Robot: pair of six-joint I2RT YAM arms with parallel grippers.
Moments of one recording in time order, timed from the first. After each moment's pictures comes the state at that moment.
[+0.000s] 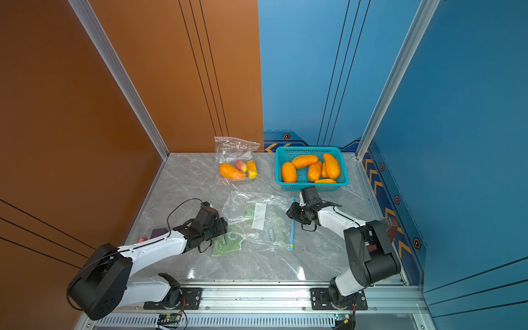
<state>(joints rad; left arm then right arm) -0.52 1.30 0.50 -0.12 -0.15 -0.78 0.31 1.54 0.80 -0.26 -0.30 0.65</state>
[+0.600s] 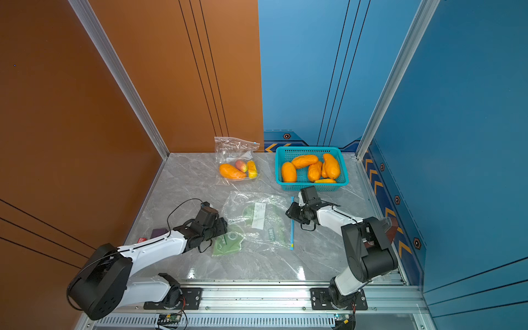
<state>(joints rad) -0.52 1.30 0.50 -0.12 -0.15 -0.78 0.30 1.59 0.80 -0.21 -0.34 0.65</state>
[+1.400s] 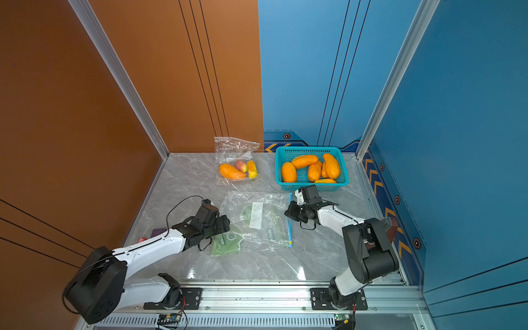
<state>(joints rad) -0.53 1.25 0.58 -0.24 -0.17 -0.75 0.30 1.54 0.82 -0.21 -0.46 0.63</state>
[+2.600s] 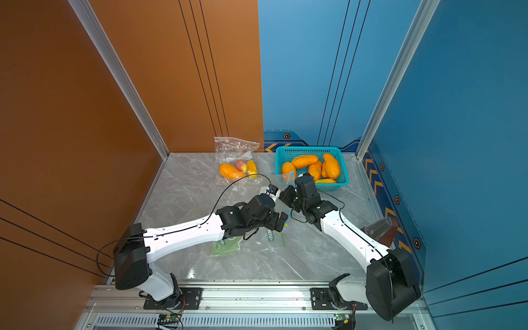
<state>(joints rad) -1.04 1.62 1.25 -0.33 -0.24 -0.49 0.47 1.31 0.90 -0.19 -0.13 1.02</state>
